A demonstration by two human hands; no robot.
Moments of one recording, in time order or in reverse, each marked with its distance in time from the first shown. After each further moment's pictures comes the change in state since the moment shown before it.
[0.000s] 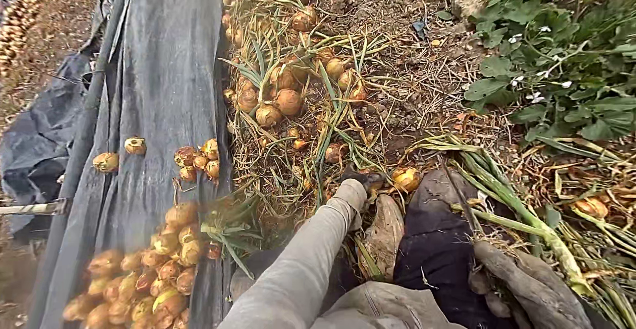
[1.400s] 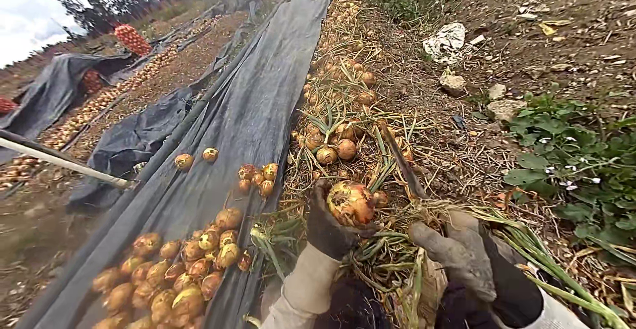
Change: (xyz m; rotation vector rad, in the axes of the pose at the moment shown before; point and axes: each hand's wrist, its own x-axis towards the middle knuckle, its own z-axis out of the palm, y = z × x) left_hand -0.209 -0.081 -0.179 -0.309 0.839 0.828; right_hand -0.011 -0.096 0.149 -0.408 -0.106 -0.771
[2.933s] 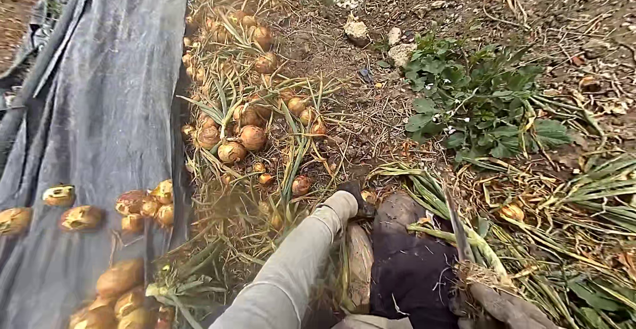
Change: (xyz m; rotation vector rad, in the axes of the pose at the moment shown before) left_hand 0.014 -0.011 0.319 0.641 -1.437 -0.113; right_hand -0.127 0.102 -0.112 0.551 0.325 0.748
